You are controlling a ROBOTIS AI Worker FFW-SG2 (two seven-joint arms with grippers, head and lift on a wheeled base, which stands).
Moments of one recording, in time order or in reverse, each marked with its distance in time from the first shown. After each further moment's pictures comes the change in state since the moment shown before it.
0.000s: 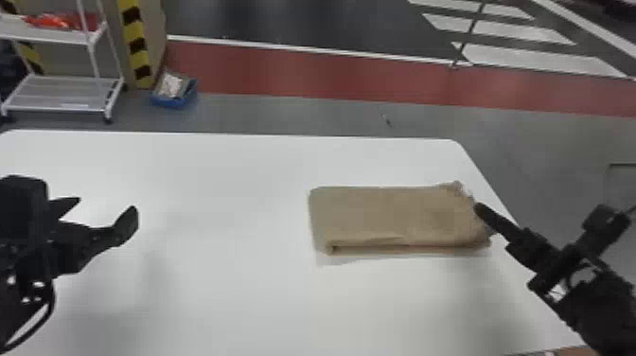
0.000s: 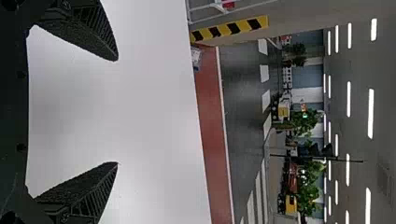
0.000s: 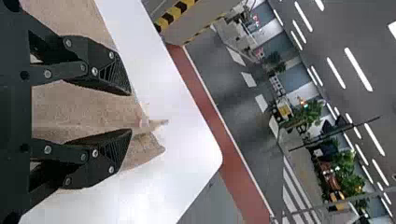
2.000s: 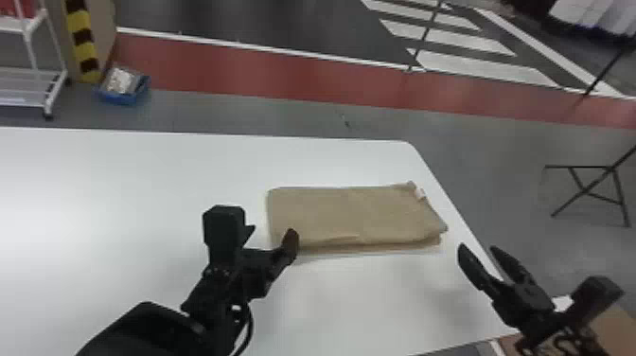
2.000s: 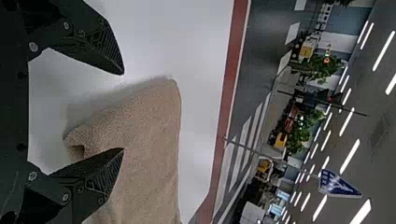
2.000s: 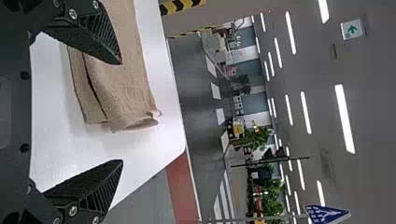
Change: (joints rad) left arm -0.148 -0.324 -0.563 0.209 0.166 -0.102 0.295; right arm 0.298 0.042 -0.054 -0.003 0.040 -0.558 0.220
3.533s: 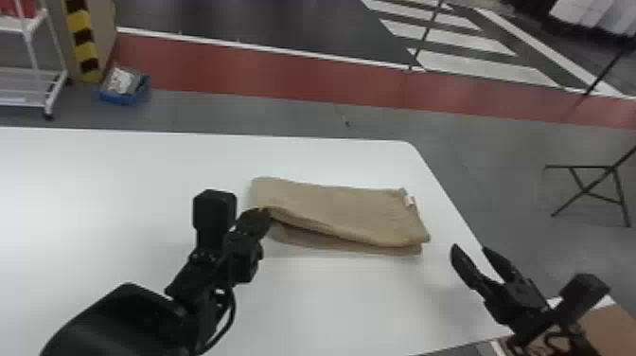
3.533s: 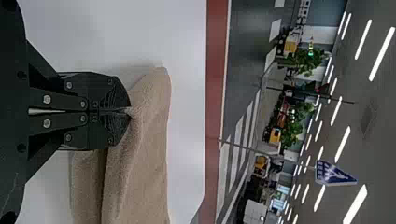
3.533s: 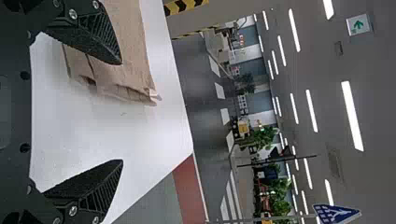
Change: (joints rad) left arm -0.034 0.053 0.026 -0.042 -0.054 0.023 -0.023; right arm -0.024 0.003 0.016 0.026 0.015 0.011 -0.009
